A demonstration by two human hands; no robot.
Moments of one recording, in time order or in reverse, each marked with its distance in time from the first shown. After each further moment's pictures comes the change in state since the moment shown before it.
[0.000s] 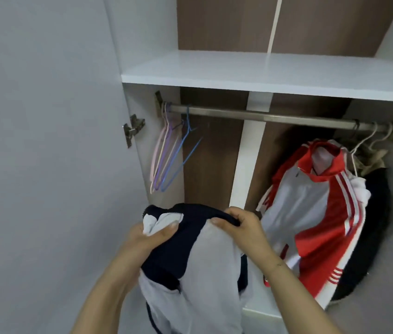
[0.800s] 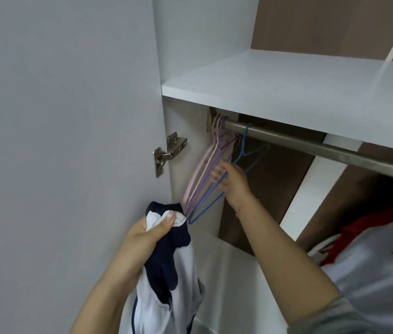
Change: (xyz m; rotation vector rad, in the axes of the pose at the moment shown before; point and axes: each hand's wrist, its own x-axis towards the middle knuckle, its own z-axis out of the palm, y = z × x) left_hand 0.112 0.038 -0.028 -0.102 0.395 0.023; right_hand 0.301 -0.025 0.103 0.726 -0.072 0.427
